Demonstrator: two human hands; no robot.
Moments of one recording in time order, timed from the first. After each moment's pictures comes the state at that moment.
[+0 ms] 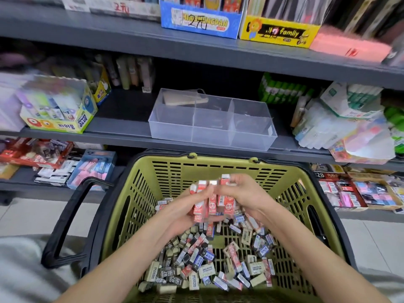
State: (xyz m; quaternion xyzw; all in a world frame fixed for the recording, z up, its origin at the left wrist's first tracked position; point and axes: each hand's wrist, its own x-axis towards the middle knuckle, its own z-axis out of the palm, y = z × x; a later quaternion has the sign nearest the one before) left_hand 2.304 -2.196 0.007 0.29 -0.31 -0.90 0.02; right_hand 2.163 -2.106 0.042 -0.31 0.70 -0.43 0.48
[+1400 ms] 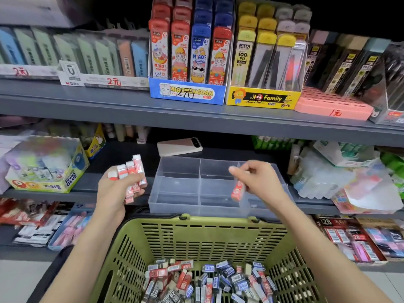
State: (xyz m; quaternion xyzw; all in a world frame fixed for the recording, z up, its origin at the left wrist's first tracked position) left_hand 2.307 -2.352 0.063 0.41 -0.45 -0.66 0.45; right_hand 2.059 -2.181 0.098 -0.37 0.79 -0.47 0.15
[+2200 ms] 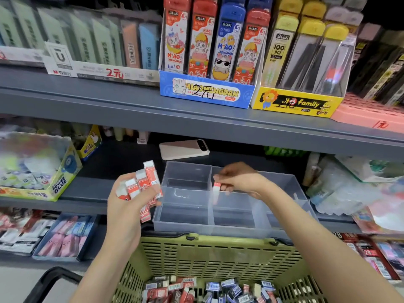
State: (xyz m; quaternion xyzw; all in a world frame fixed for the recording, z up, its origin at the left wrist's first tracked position) left_hand 2.291 -2.334 0.050 0.31 -0.48 -0.65 0.51; right_hand 2.046 -2.267 0.080 -0.40 0.75 -0.34 0.39
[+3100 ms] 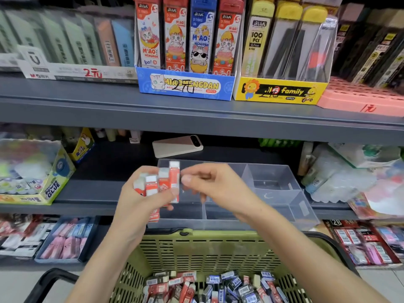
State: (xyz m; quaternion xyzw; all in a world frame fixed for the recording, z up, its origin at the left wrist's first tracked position) left_hand 2.276 -2.318 0.079 0.24 -0.61 -0.65 0.38; right_hand 2.124 -2.229 0.119 -0.47 0.63 -0.48 0.38
